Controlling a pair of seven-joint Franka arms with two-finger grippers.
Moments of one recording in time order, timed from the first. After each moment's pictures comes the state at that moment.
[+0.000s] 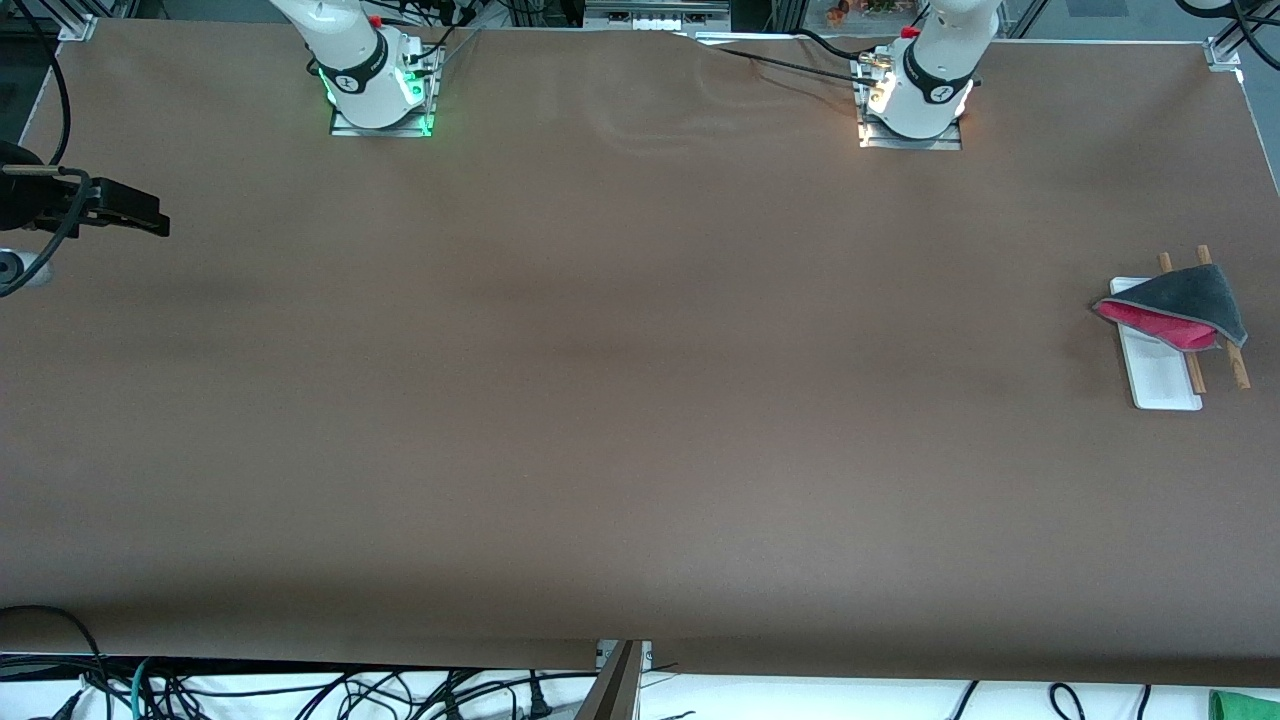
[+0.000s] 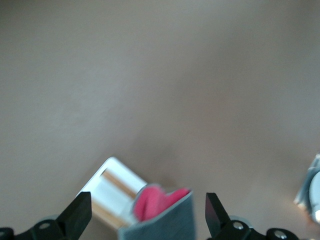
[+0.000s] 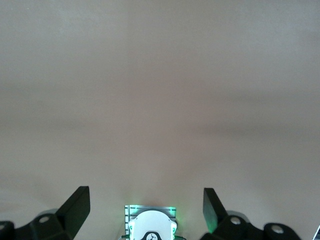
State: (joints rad) left arm 0.58 0.67 -0.03 -1.01 -0.21 1.37 1.38; right arm -0.12 0.19 0.13 -1.31 -0.04 1.26 -0.02
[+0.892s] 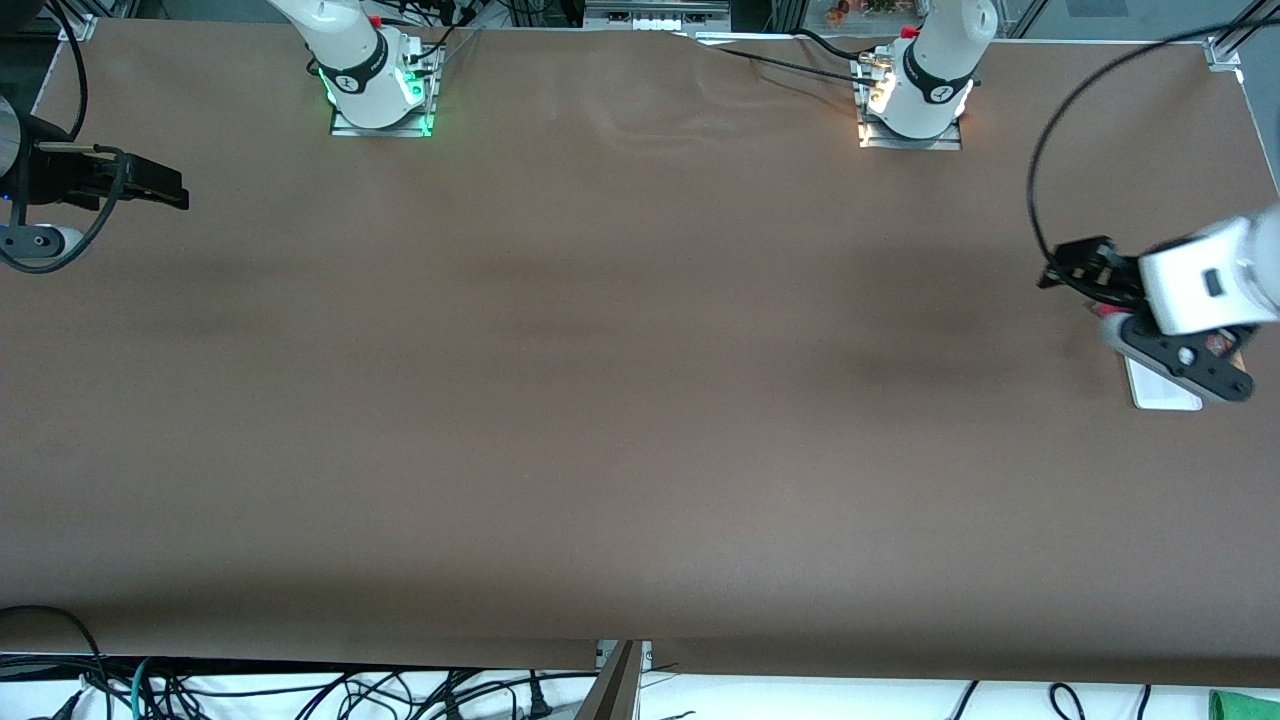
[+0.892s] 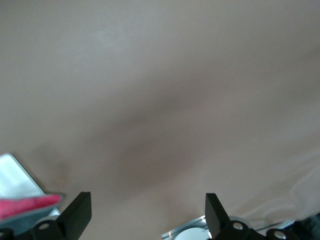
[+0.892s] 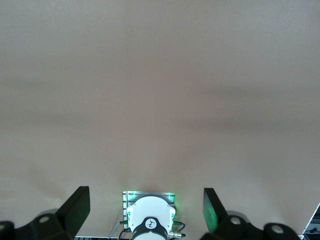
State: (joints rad) left arm -0.03 0.32 -0.04 -1.23 -0.07 1.31 0.29; right arm -0.04 0.10 0.06 -1.44 -0.04 1.26 -0.02
